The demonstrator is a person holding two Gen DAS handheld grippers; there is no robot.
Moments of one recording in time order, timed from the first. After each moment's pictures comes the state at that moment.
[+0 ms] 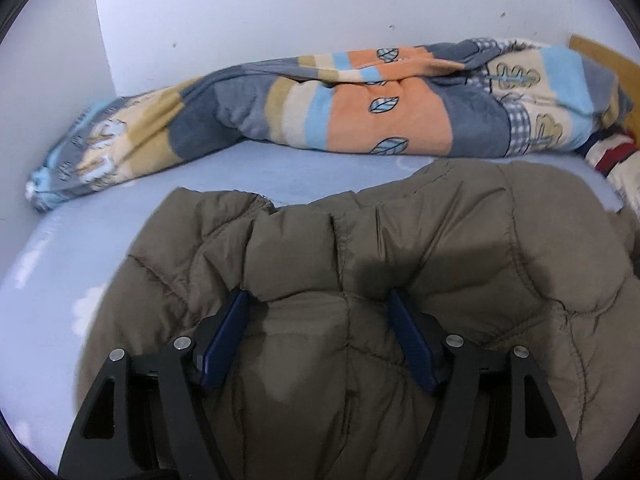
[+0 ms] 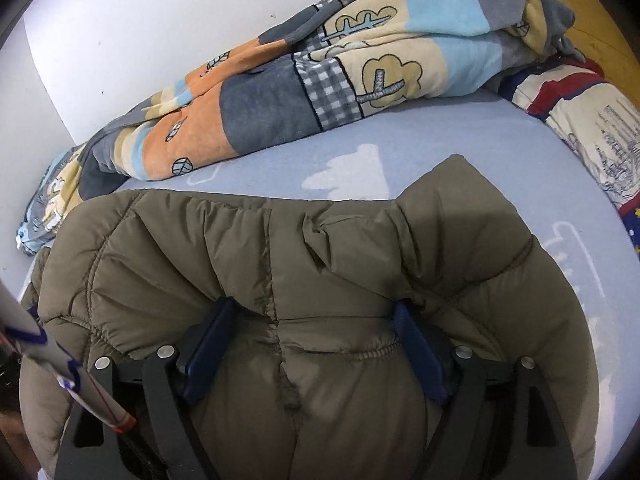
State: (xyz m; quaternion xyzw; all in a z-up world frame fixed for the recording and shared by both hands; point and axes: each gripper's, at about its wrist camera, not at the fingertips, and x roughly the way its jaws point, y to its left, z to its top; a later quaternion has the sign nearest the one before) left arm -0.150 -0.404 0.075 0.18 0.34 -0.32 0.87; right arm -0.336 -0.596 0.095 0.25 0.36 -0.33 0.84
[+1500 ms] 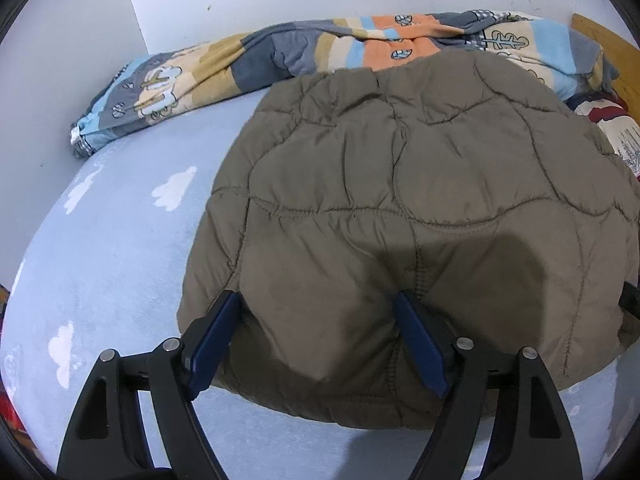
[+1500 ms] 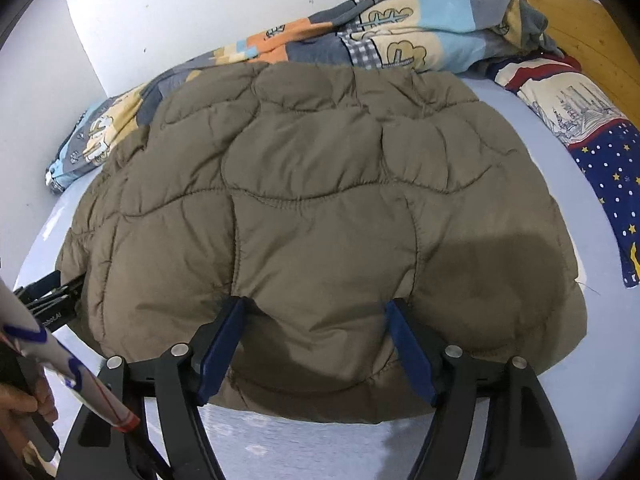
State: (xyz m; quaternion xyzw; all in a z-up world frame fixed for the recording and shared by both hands) left arm -0.230 -0.266 0.087 0.20 0.39 -0.29 0.85; right arm -0.425 -0.441 0.111 0.24 0.40 -0.29 0.84
